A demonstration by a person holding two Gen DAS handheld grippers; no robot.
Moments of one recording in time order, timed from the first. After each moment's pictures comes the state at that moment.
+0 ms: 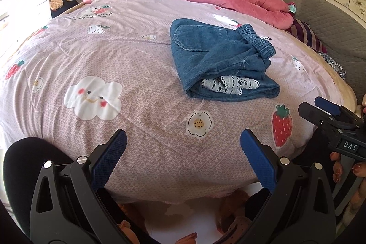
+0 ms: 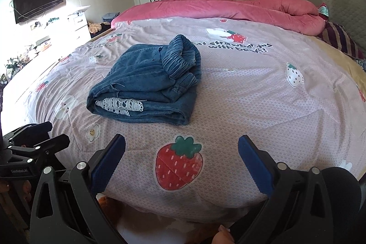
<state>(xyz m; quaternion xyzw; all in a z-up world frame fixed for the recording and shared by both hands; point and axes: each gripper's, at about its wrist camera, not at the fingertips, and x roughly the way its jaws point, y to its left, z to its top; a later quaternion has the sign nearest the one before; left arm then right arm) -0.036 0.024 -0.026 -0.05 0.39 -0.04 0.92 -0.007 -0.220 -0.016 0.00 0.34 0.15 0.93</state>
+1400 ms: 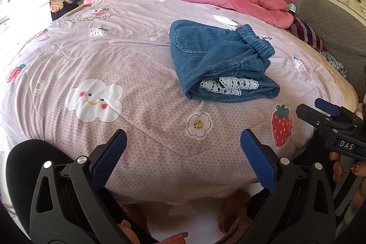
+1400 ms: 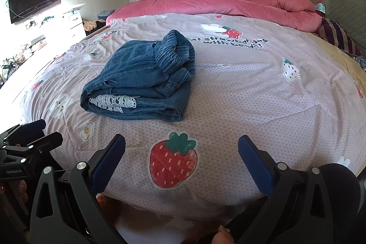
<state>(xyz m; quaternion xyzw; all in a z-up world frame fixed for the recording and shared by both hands) -0.038 0.023 -0.023 -0.04 0.38 -0.04 0.92 -0.005 -0.222 -0.018 0.00 0.35 0.14 0.92</state>
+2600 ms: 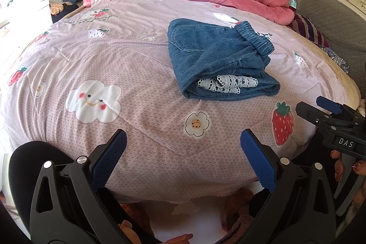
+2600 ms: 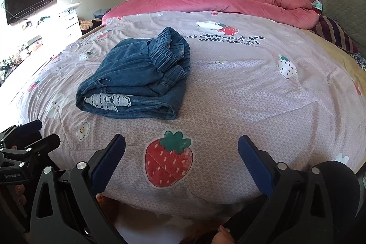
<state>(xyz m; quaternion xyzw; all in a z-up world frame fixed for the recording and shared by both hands) -0.036 0.016 -0.021 -0.03 0.39 -0.04 0.92 -0.002 -0.225 -0.022 0.00 0.36 0.13 0.92</state>
